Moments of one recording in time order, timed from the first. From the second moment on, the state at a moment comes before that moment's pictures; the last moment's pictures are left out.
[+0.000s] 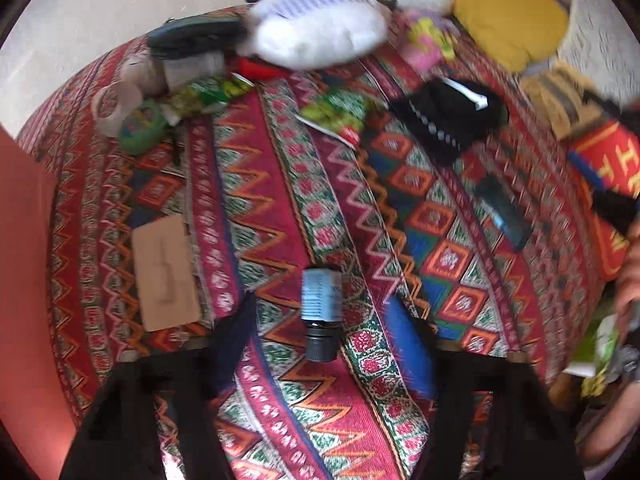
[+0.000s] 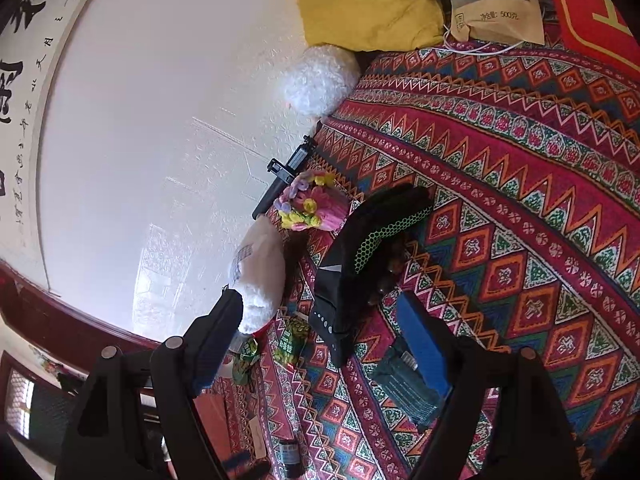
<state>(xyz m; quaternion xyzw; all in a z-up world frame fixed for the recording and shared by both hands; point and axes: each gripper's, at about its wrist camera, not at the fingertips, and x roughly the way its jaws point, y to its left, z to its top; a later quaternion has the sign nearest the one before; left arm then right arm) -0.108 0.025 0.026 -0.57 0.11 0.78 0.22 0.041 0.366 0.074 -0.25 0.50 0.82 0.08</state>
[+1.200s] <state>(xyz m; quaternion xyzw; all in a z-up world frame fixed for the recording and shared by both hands) -0.072 -0.352 0.170 -0.30 -0.27 0.92 0.03 -0.145 0.238 -0.012 -0.42 0.40 0.81 0.00</state>
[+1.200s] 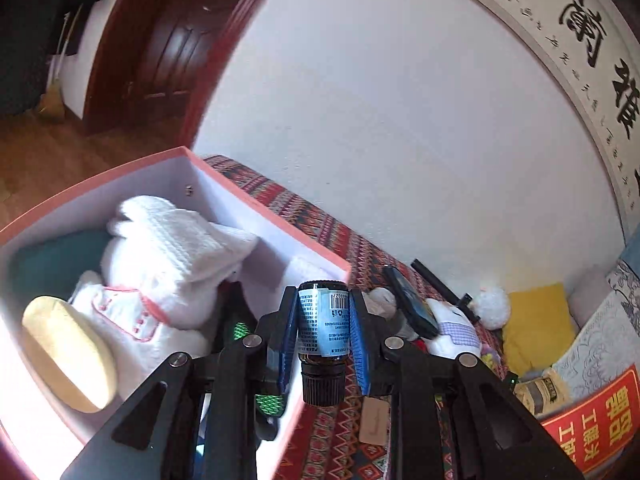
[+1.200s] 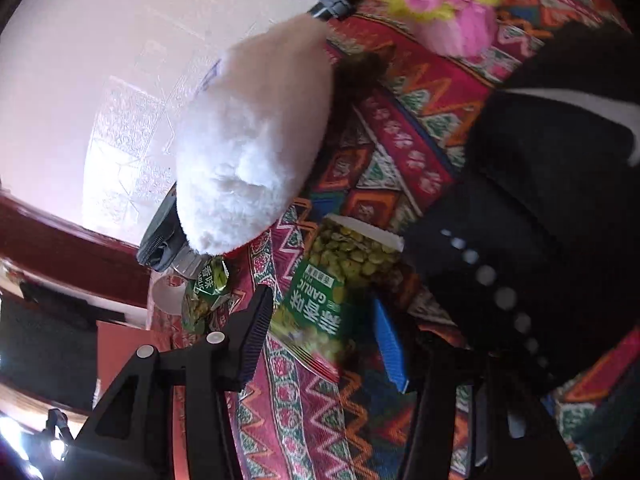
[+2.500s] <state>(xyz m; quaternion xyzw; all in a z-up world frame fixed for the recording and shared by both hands) 0.008 -0.471 0.159 -0.24 -0.35 0.89 -0.16 -0.010 0.029 0.207 -0.24 0.15 0.94 -0.19</state>
